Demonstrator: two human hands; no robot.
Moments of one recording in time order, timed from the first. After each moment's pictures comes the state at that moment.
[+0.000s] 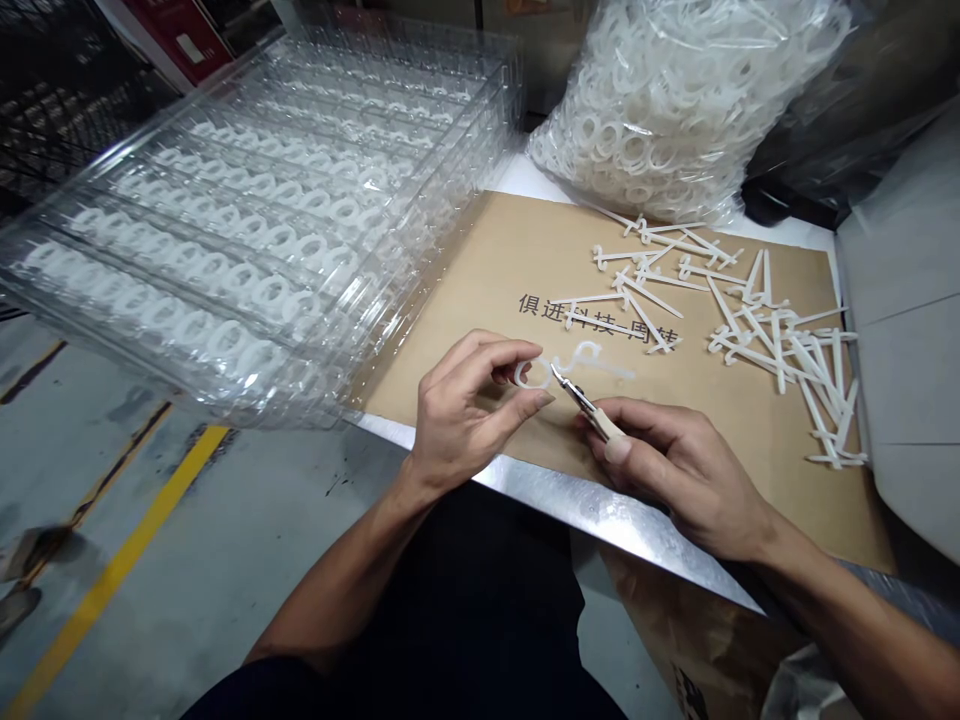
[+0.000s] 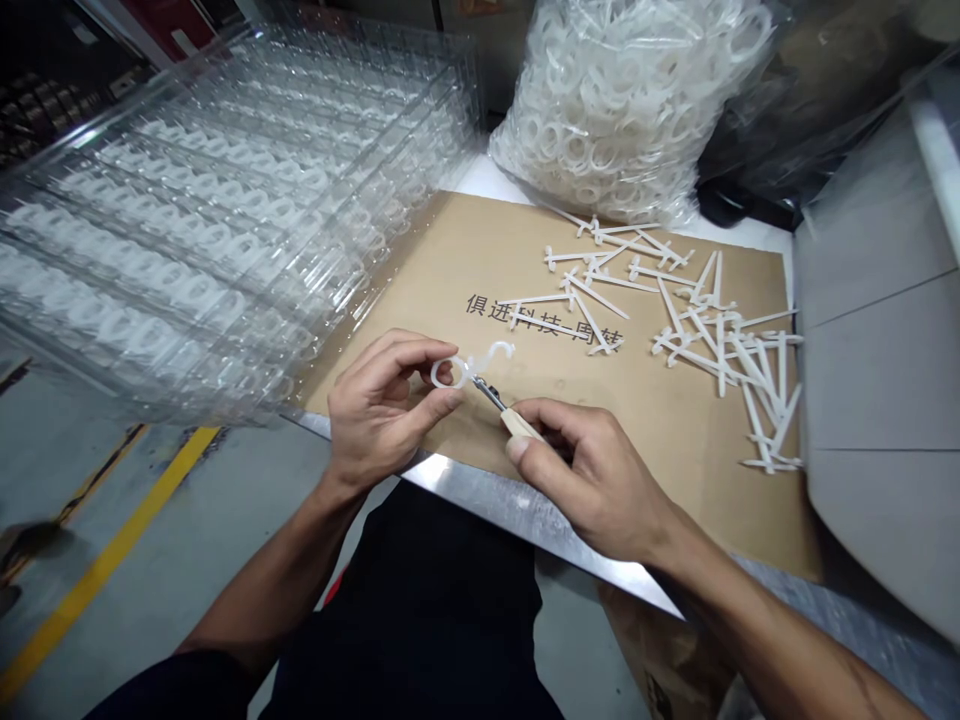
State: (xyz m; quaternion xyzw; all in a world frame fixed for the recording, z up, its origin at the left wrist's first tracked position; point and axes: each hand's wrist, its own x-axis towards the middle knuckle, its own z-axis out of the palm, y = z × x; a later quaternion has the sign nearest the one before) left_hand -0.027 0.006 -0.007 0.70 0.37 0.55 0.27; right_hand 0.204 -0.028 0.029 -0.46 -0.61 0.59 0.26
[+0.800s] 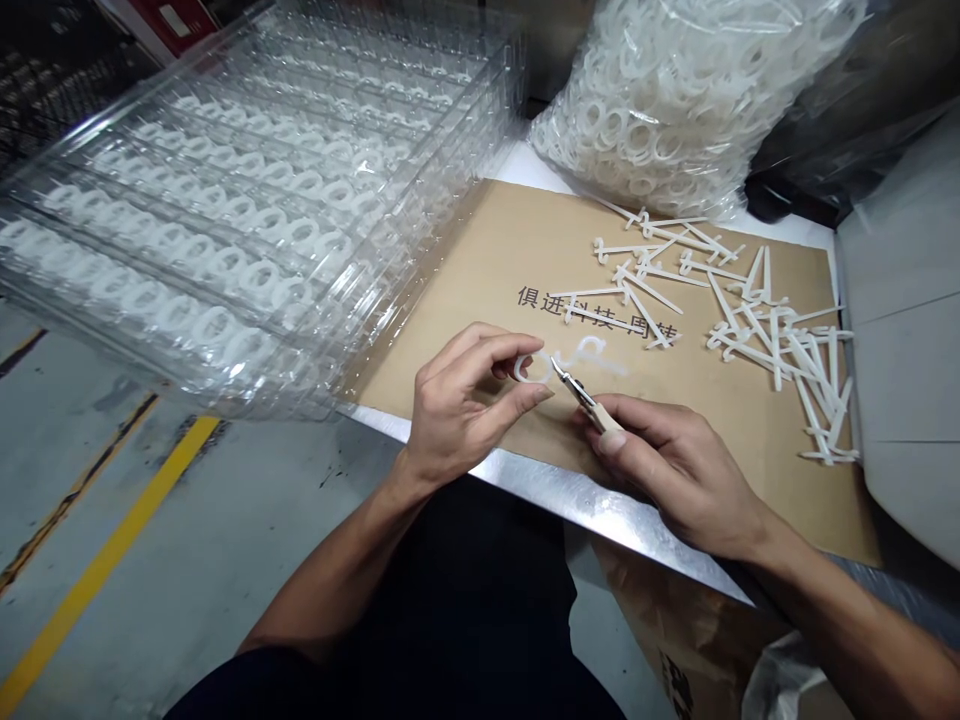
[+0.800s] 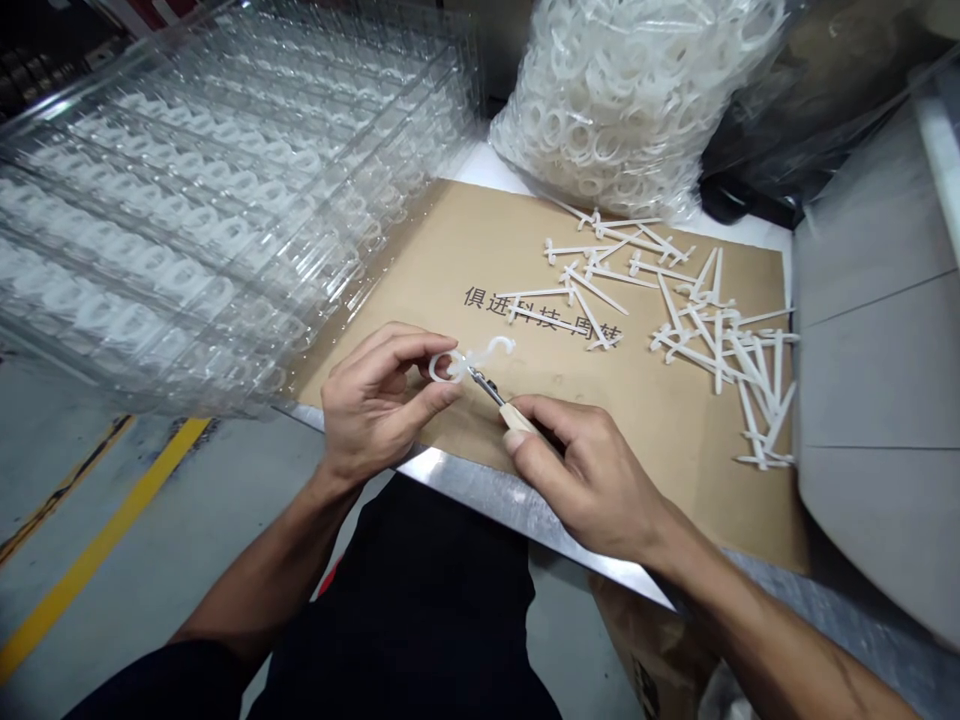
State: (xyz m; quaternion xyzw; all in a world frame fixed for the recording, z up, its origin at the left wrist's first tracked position) left_hand -0.027 0.006 -0.006 0.71 0.37 0.54 0.26; right_hand 0.202 -0.027 0.034 -0.47 -0.69 0.50 0.23
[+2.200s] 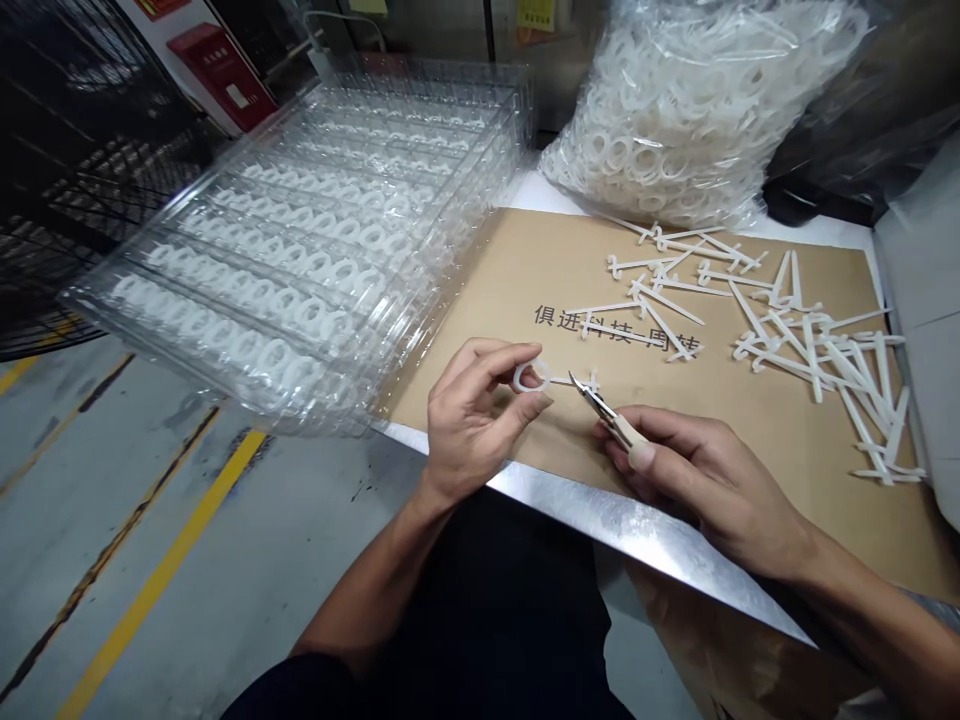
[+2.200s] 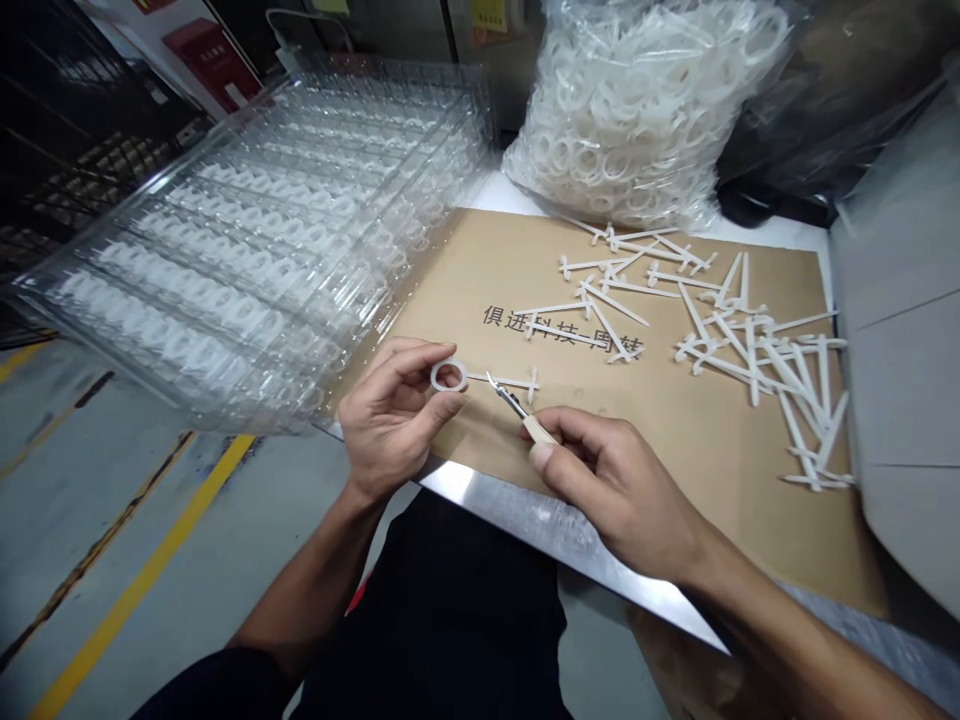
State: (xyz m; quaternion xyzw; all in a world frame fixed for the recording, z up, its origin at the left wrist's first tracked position) left_hand -0.029 0.007 -0.016 0.65 0.34 0.60 0.32; right_hand 0.204 -0.028 0.028 -0.47 -0.57 0.63 0.24
